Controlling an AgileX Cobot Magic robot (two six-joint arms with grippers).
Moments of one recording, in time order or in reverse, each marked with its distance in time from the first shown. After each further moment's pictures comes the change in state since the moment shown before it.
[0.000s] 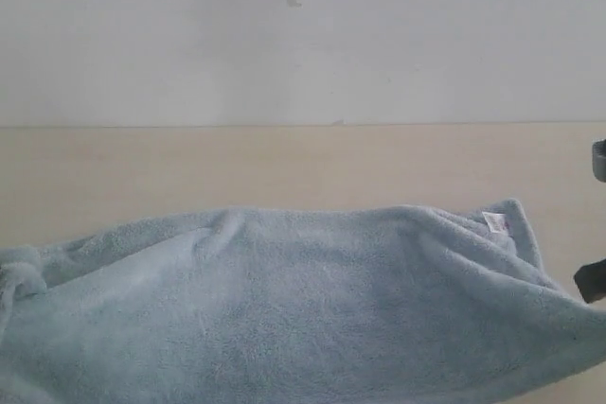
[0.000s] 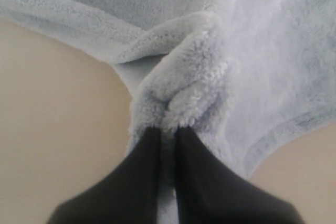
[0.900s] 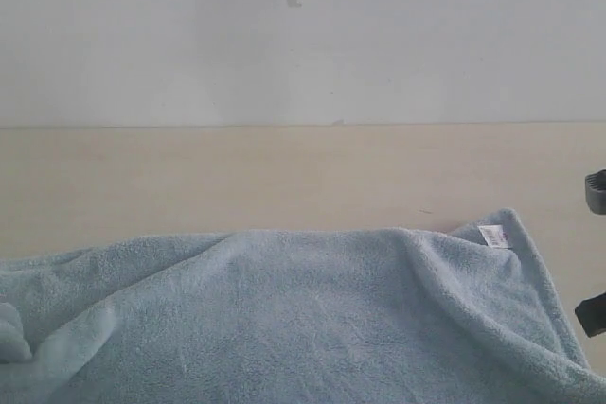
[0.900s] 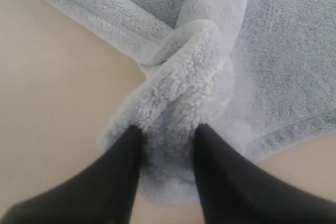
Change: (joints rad) left arm 0.000 -0.002 0.000 0.122 0.118 -0.056; right arm 0.000 0.000 0.076 0.004 -0.063 -0.051
